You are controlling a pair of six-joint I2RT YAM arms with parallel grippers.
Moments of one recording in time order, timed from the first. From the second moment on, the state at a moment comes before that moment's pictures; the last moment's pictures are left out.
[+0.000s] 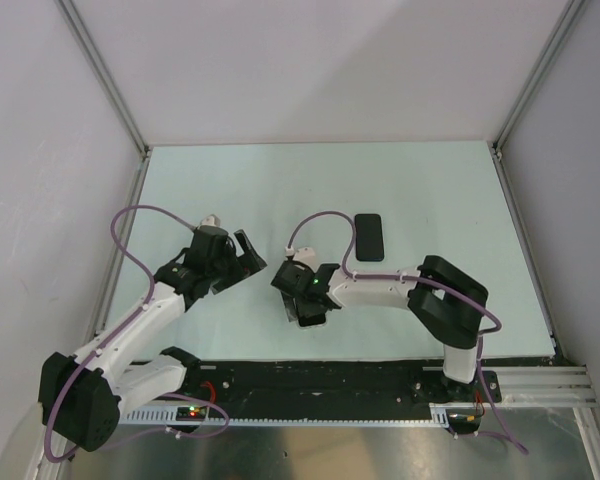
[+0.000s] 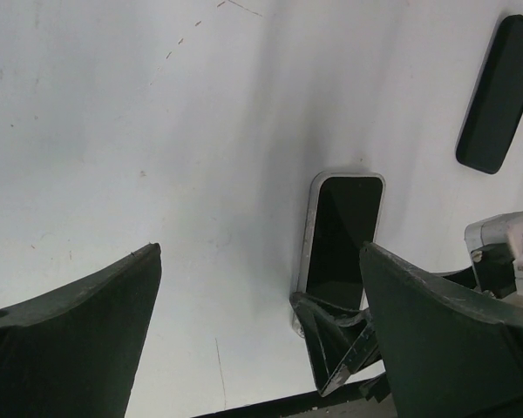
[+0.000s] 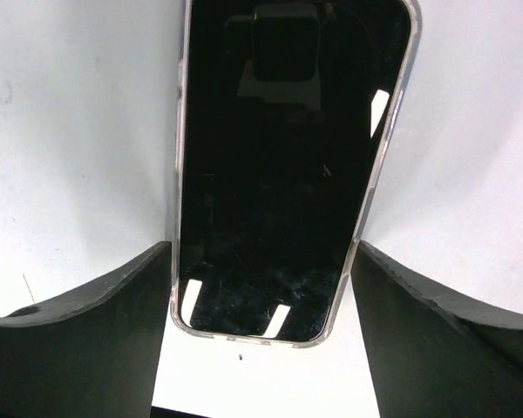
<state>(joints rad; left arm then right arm) -0.42 1.01 0.67 -0.48 -0.04 -0.83 1.13 1.87 1.20 -0.53 0.33 0.75</state>
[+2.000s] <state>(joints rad) -0.42 1.07 0.77 -0.48 -0.03 -0.75 0.69 1.66 1.38 -0.52 0.23 0.50</state>
